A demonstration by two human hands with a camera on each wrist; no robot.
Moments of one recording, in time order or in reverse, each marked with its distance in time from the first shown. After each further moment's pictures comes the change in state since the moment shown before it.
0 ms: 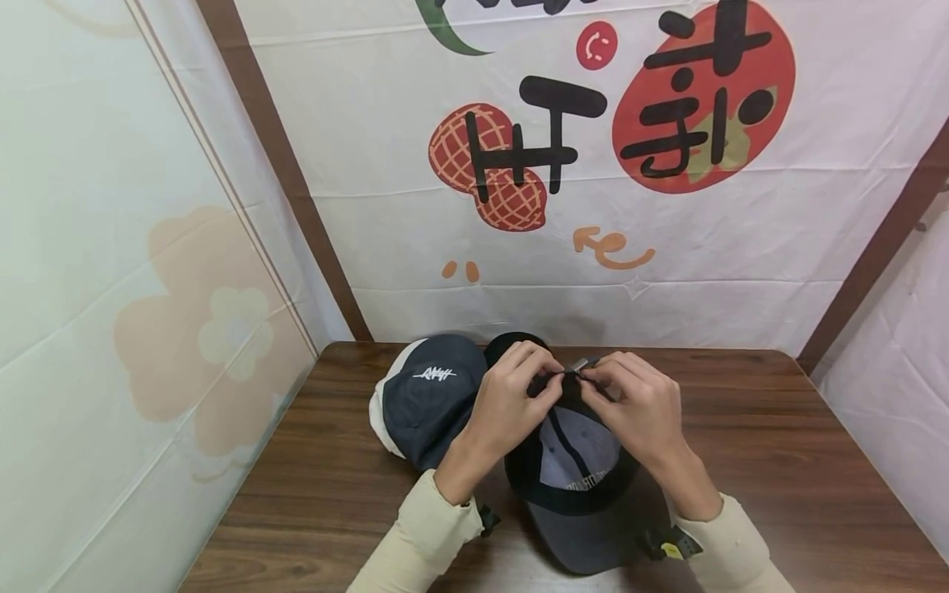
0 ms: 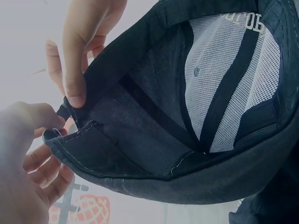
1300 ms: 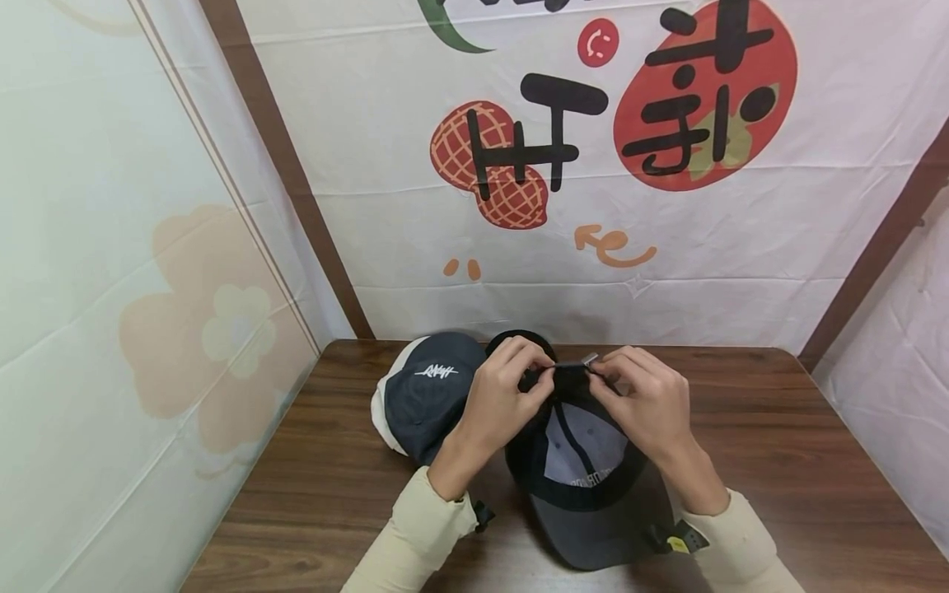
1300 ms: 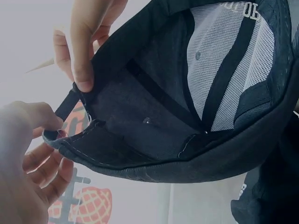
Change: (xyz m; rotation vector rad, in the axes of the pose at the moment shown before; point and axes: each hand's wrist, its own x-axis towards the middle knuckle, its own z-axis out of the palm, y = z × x) left_hand -0.001 -0.002 -0.009 -0.006 0.013 -0.014; right_hand 0.000 0.007 -0.004 -0.005 0.011 0.039
